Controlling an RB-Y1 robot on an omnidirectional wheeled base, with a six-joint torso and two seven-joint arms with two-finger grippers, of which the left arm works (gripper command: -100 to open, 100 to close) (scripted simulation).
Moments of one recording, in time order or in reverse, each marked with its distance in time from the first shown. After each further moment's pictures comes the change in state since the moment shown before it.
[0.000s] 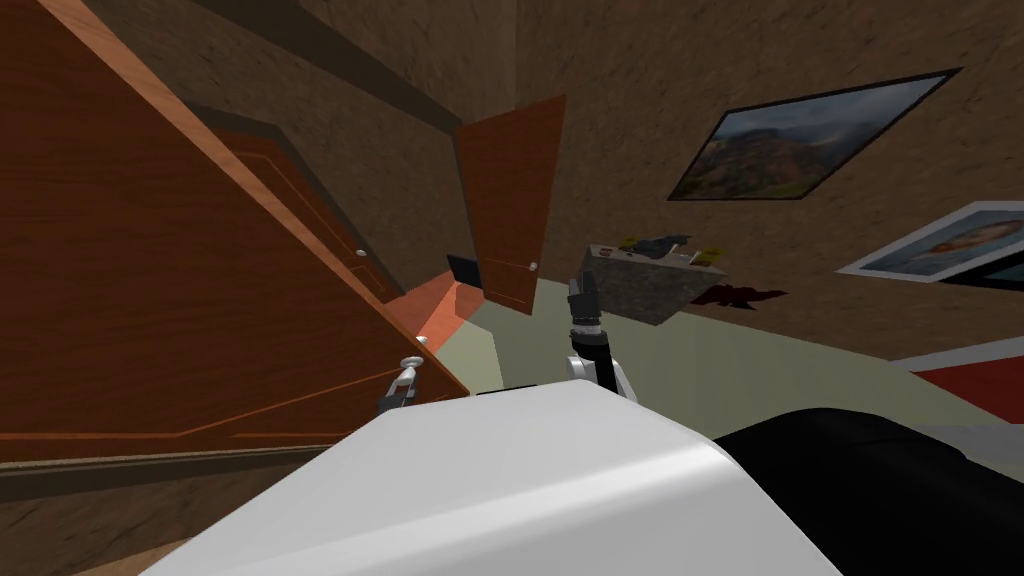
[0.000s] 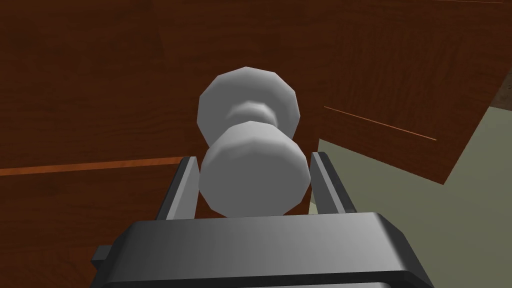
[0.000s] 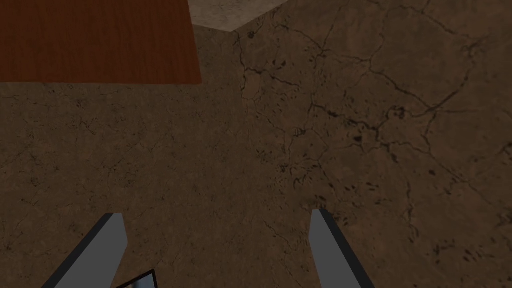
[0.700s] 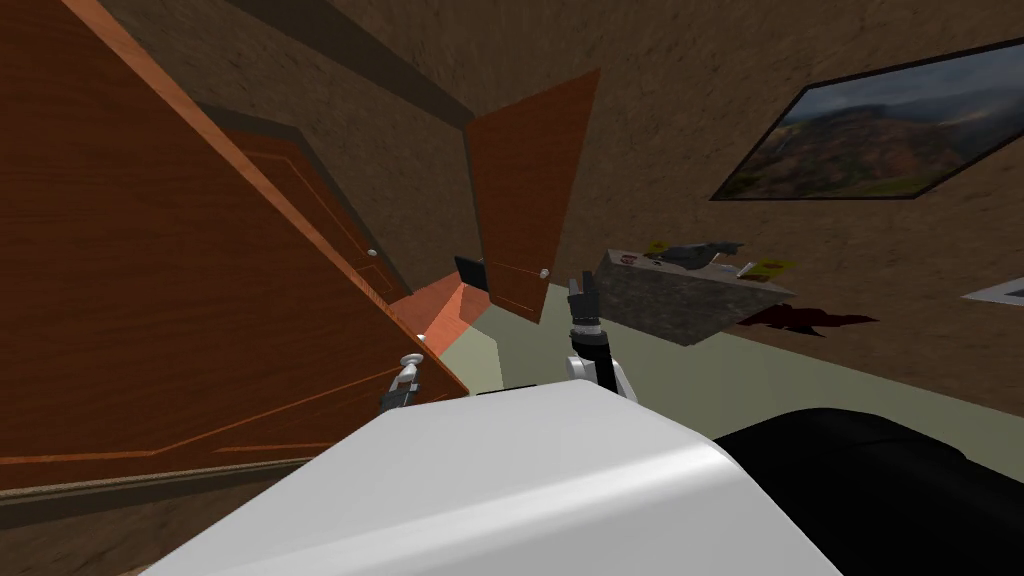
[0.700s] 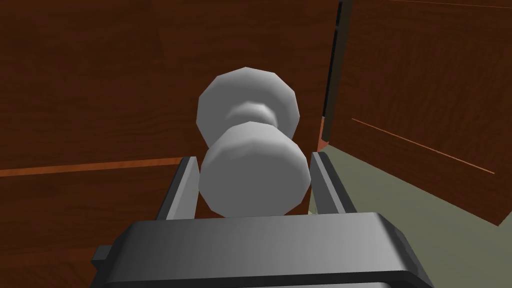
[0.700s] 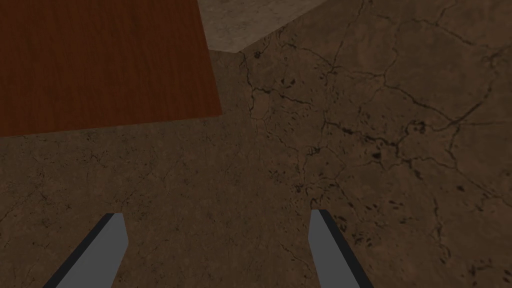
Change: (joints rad) arm -0.010 -0.043 0.050 -0.033 0.024 0.060 -0.058
